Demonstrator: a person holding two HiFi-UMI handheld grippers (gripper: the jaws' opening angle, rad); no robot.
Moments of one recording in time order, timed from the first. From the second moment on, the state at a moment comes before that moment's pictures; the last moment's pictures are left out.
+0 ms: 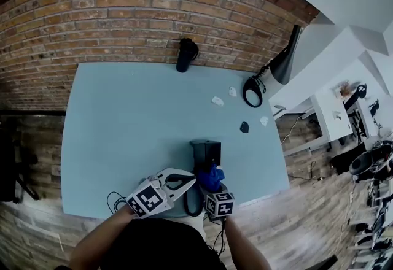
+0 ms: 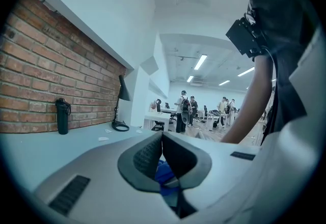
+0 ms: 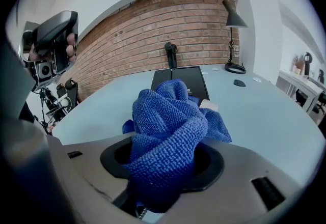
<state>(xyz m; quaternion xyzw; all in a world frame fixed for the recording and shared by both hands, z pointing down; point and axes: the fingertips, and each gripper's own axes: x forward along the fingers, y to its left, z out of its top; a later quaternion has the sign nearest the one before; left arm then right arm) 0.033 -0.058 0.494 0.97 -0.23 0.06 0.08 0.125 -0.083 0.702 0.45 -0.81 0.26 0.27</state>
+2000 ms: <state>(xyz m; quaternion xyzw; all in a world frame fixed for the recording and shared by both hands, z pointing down) 0.035 -0.051 0.529 0.97 -0.21 0.11 0.11 0.140 -0.196 0.669 0.43 -0.79 0.26 0.34</state>
